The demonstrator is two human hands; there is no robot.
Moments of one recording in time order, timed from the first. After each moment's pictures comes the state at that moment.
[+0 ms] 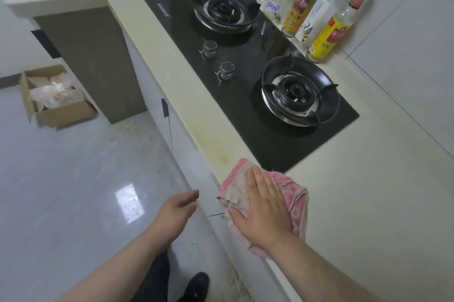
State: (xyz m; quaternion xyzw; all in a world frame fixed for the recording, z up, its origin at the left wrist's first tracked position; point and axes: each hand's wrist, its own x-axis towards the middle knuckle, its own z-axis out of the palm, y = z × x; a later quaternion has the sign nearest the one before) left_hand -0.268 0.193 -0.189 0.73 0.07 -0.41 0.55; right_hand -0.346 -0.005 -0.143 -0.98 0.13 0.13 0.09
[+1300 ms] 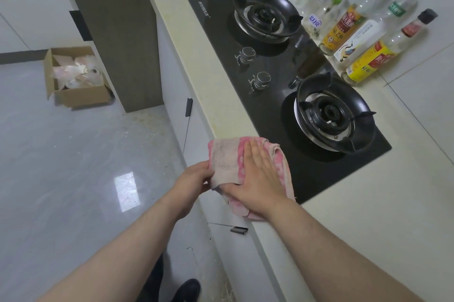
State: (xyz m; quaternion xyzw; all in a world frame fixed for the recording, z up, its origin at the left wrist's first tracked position) left_hand -0.190 0.177 -0.183 0.57 0.10 -0.37 0.72; right_hand -0.229 0.014 -0.143 -0.98 0.08 0.16 0.13
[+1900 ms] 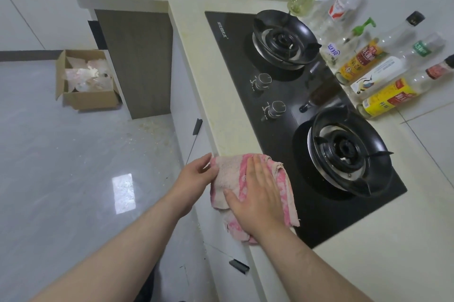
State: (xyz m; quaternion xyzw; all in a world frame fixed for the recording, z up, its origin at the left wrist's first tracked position) left_hand -0.127 0.178 -0.182 0.61 0.08 -0.30 0.73; right_hand -0.189 0.025 -0.149 -0.98 0.10 0.11 0.13
